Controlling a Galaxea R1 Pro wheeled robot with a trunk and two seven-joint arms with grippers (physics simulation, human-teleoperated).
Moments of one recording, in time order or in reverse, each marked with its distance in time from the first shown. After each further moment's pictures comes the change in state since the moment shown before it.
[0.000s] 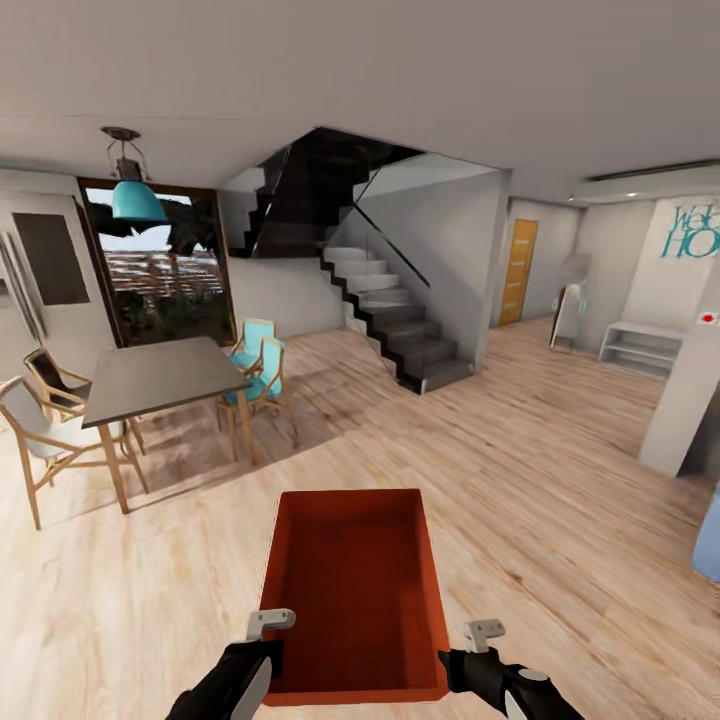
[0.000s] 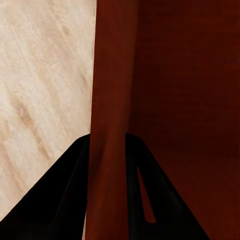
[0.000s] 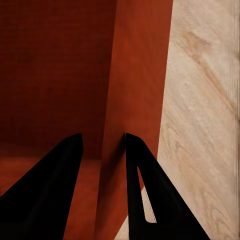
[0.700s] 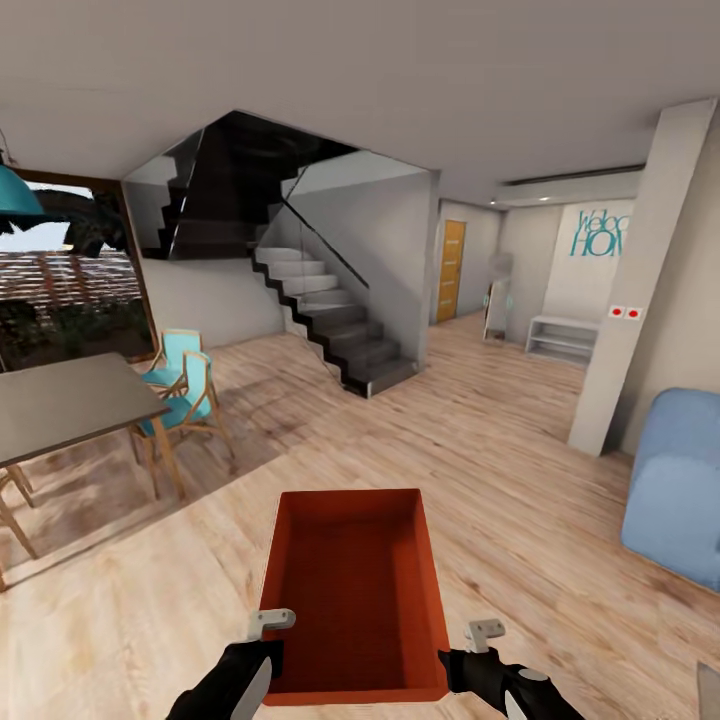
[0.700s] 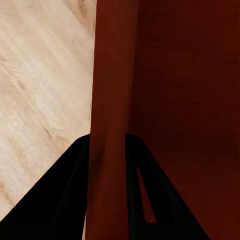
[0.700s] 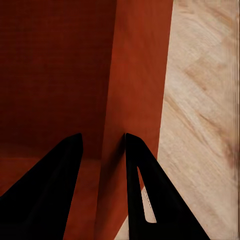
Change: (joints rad) left arm 0.000 0.000 0.000 0.000 0.000 0.000 0.000; right arm 0.000 0.000 -0.001 0.000 0.001 0.000 0.001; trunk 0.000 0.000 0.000
